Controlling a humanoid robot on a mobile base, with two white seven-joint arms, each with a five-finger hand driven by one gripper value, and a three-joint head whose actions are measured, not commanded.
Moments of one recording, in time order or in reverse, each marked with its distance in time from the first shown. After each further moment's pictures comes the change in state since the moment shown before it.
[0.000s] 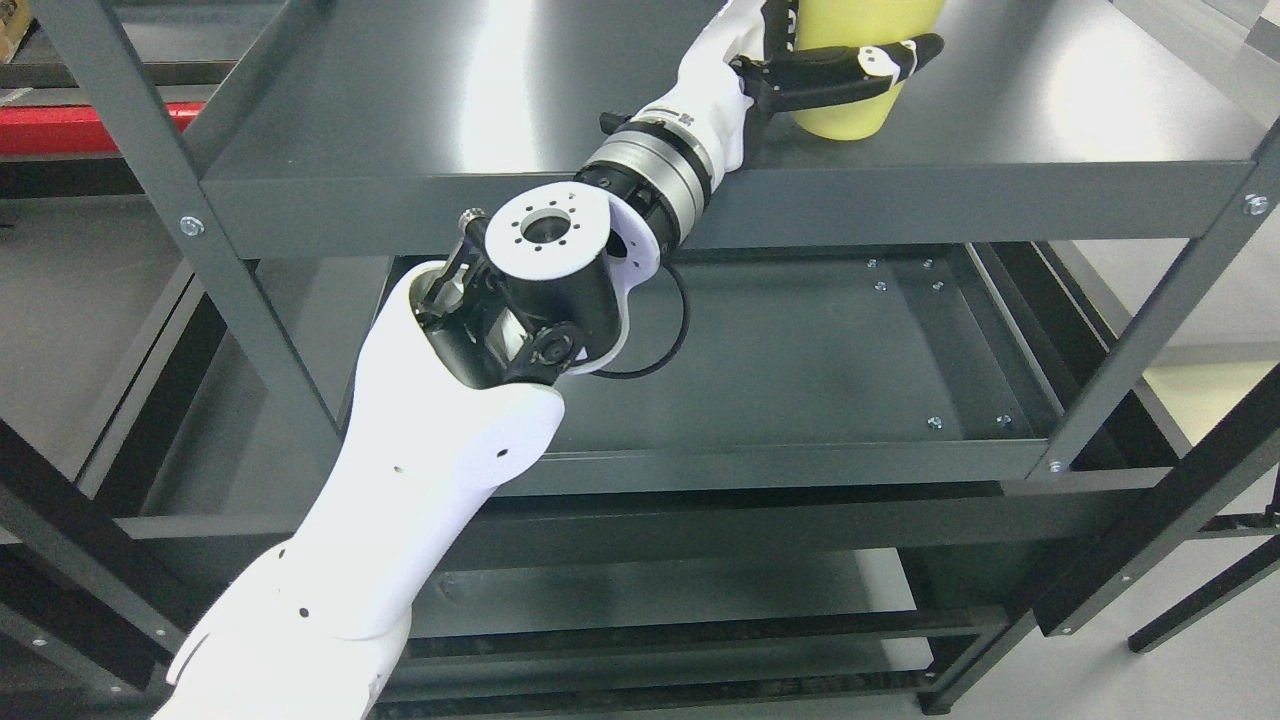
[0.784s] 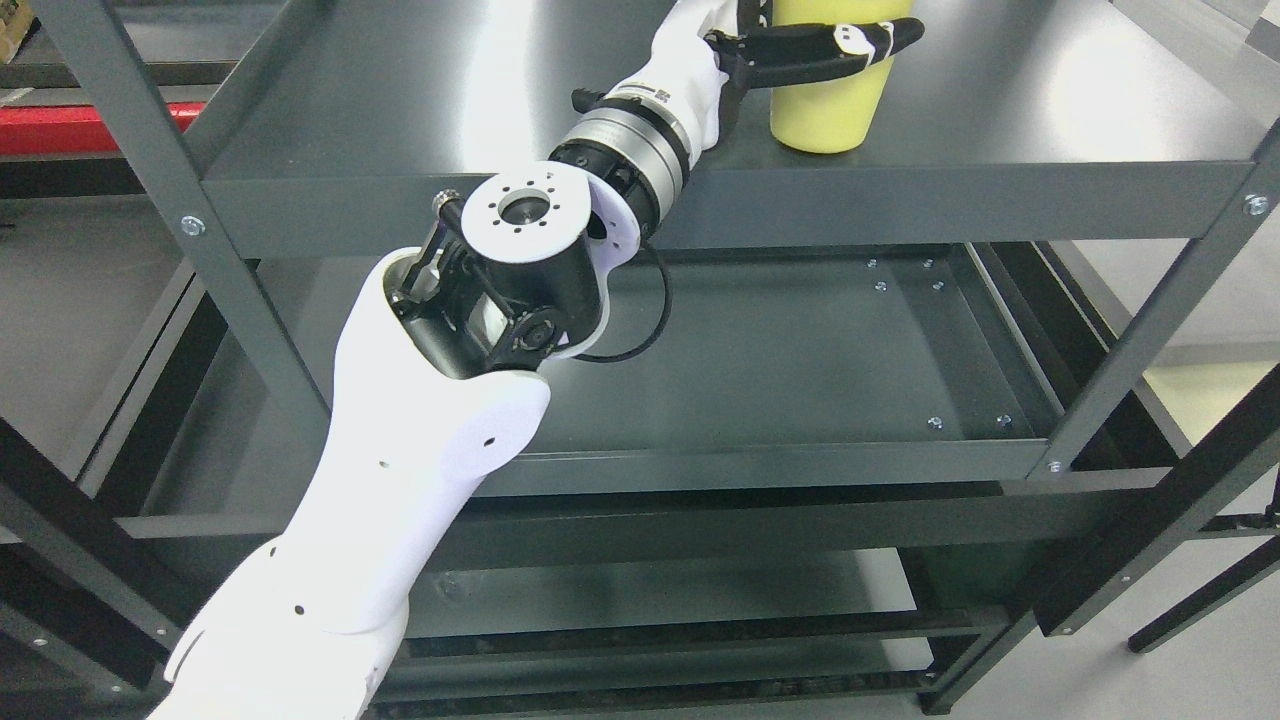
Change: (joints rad) left arm -0.008 0.000 0.033 -0.018 -0.048 0.040 0.000; right arm 0.000 0.000 0.000 0.000 0.000 0.000 0.000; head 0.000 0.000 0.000
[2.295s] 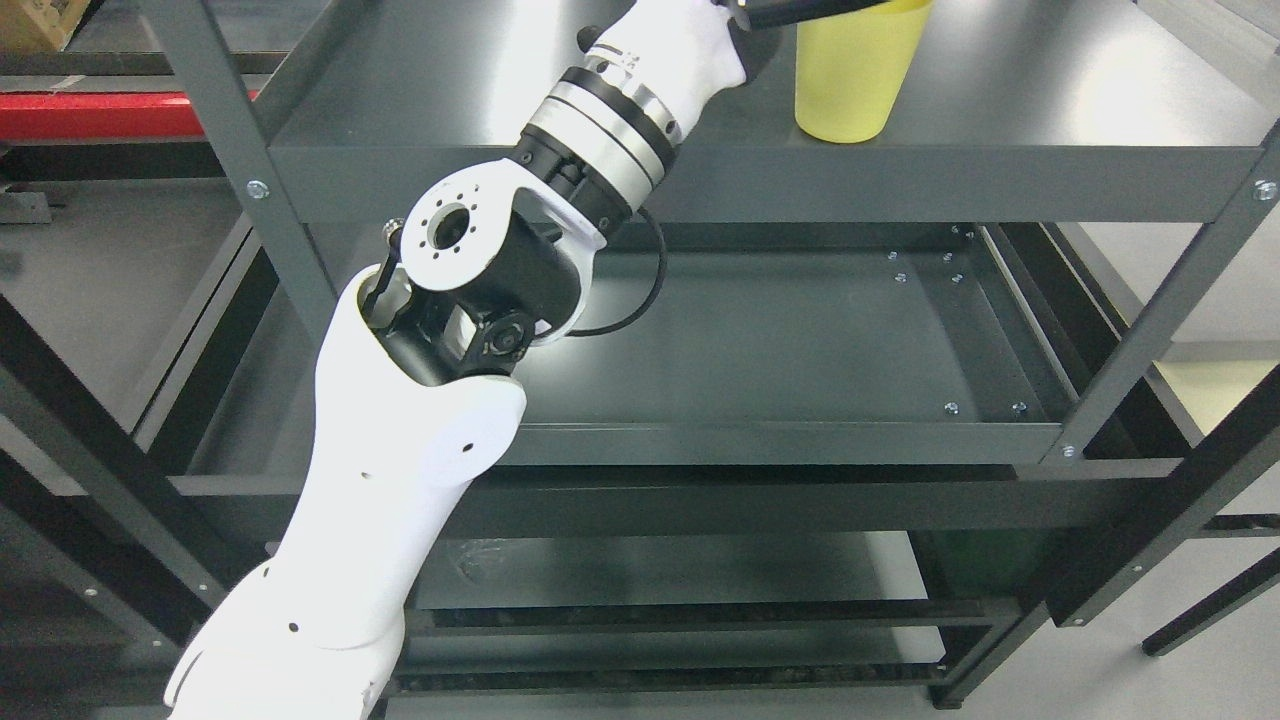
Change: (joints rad) left arm 0.051 0.000 0.054 -0.013 -0.007 -0.371 -0.468; right arm 0.000 0.000 0.000 0.000 0.000 0.000 0.000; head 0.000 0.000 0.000
